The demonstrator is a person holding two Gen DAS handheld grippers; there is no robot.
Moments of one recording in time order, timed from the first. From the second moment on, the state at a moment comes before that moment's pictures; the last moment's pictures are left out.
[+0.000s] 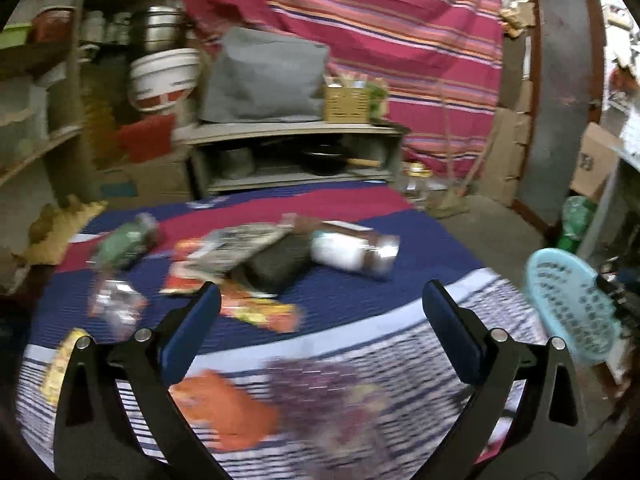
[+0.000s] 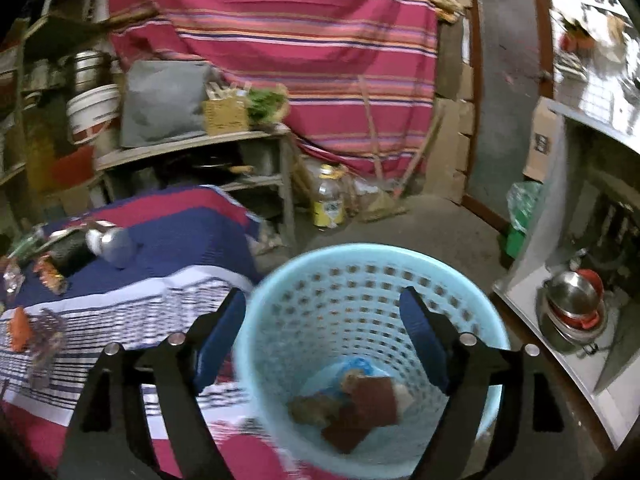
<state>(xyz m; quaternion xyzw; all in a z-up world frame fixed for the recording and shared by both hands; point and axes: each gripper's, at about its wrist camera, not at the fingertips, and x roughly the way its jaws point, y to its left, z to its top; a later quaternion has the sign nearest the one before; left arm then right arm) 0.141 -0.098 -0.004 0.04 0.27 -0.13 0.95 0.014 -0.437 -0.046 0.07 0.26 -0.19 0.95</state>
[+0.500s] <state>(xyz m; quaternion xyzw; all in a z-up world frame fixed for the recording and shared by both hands) 0.196 0.040 -0.028 -0.04 0.30 -0.01 0.95 0.088 -0.296 -0.021 0.04 0.27 -0.05 0.96</state>
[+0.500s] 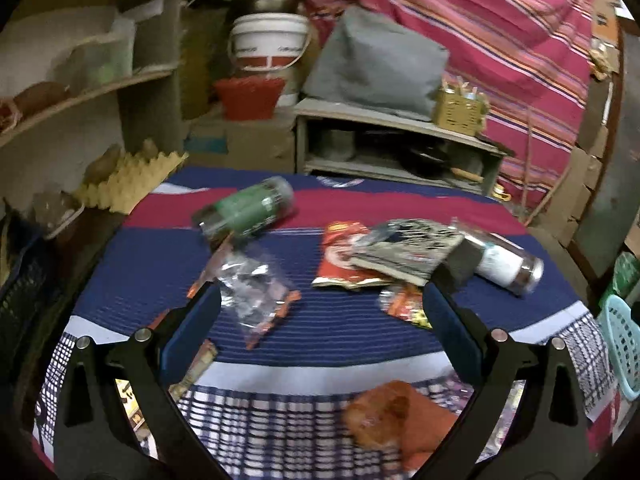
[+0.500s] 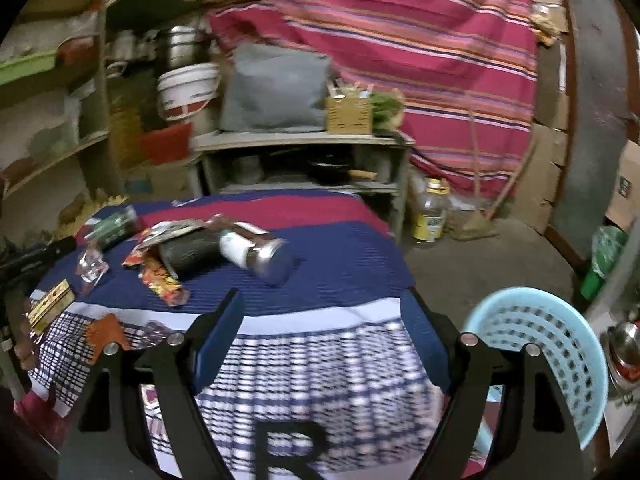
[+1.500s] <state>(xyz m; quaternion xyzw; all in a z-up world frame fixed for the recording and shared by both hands) 0.294 0.068 -0.106 0.00 0.43 0.00 0.91 0.226 -0.201 -0.094 0.02 0.37 0.03 0.93</state>
